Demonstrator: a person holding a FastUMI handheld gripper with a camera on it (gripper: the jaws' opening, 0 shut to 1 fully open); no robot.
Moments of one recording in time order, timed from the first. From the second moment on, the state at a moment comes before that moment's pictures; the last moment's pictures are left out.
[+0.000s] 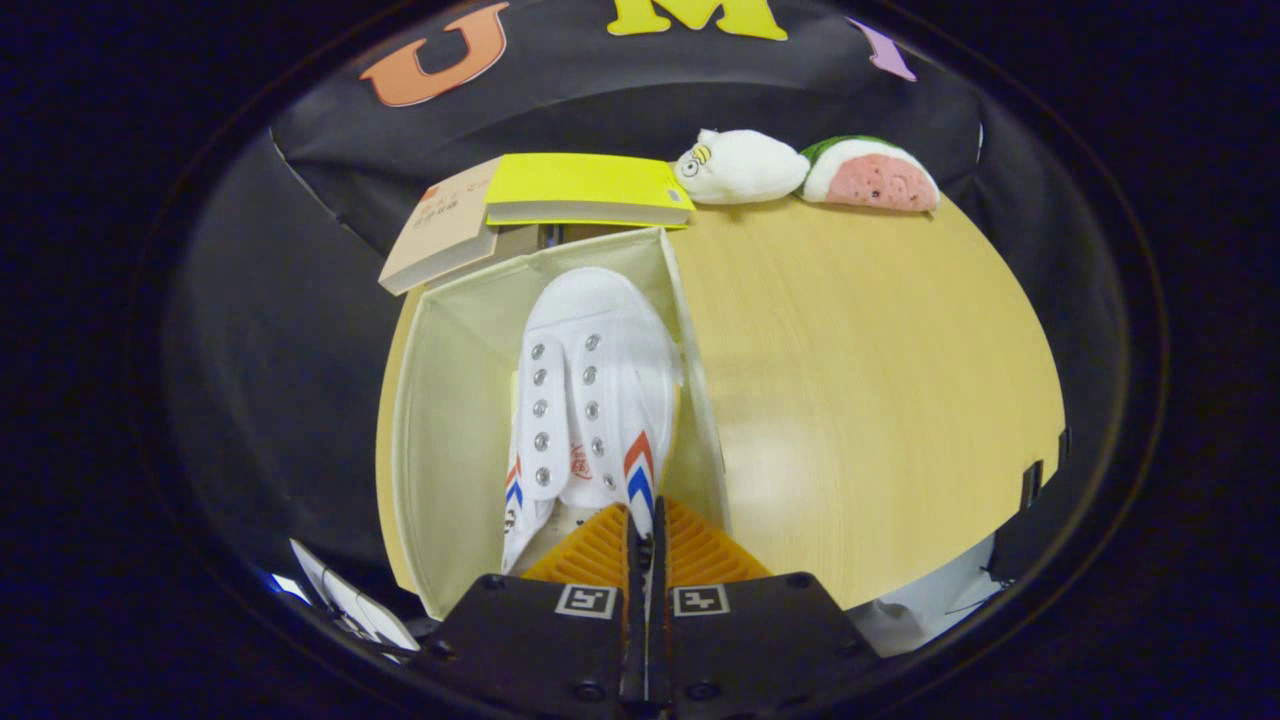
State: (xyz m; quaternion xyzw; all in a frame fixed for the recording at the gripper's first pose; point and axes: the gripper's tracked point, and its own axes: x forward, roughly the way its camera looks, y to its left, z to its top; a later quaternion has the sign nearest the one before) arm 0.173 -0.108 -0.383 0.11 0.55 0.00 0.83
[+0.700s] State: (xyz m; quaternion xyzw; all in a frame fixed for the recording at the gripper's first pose) arm 0.185 -0.116 -0.362 0.09 0.49 0.03 0.87
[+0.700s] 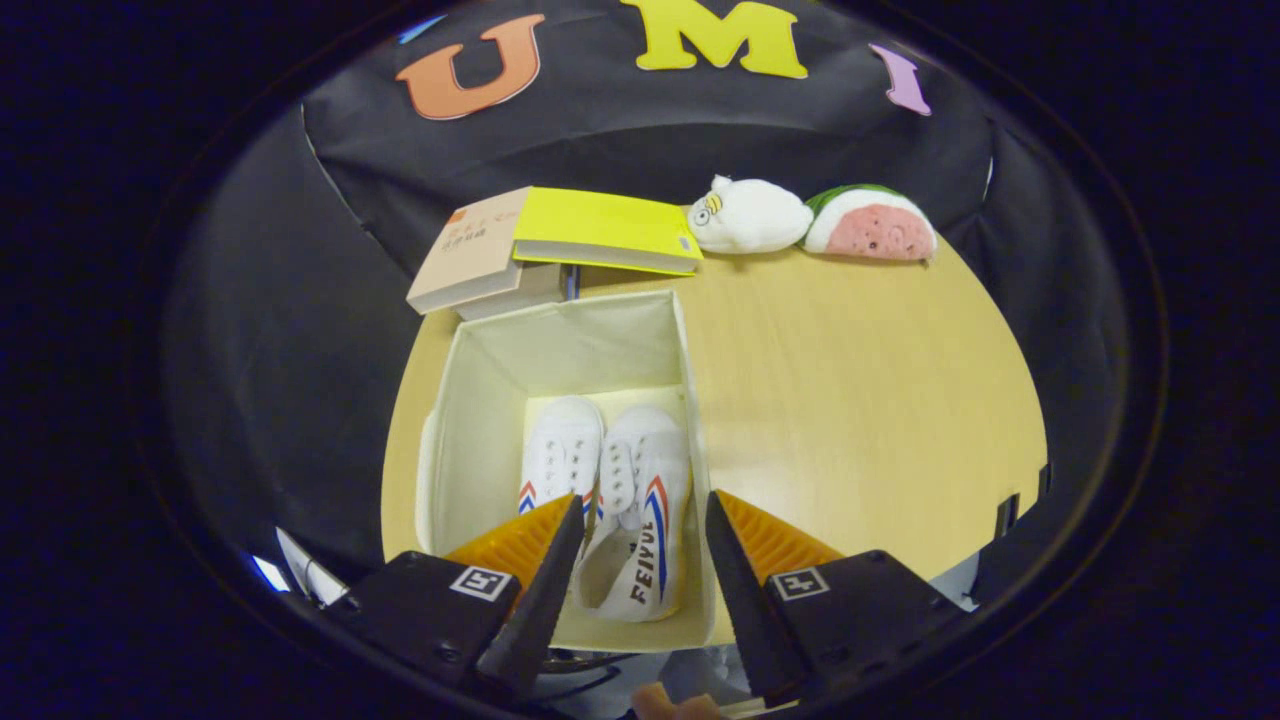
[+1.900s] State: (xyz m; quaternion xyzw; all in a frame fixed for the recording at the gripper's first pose) arm 0.212 -0.253 -0.262 -0.05 0.01 0.04 1.00
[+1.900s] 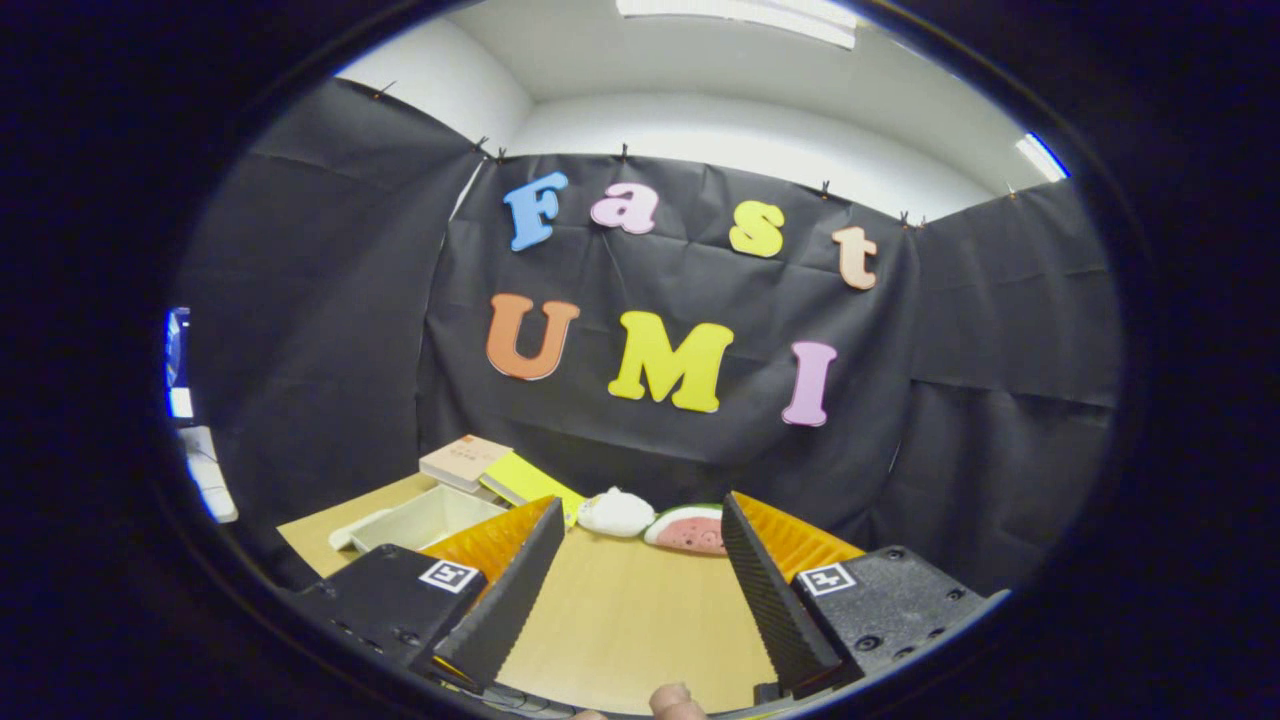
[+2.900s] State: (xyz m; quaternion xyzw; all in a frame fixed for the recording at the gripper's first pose) arm 0.199 -0.267 -0.268 0.08 -0.01 -0.05 1.00
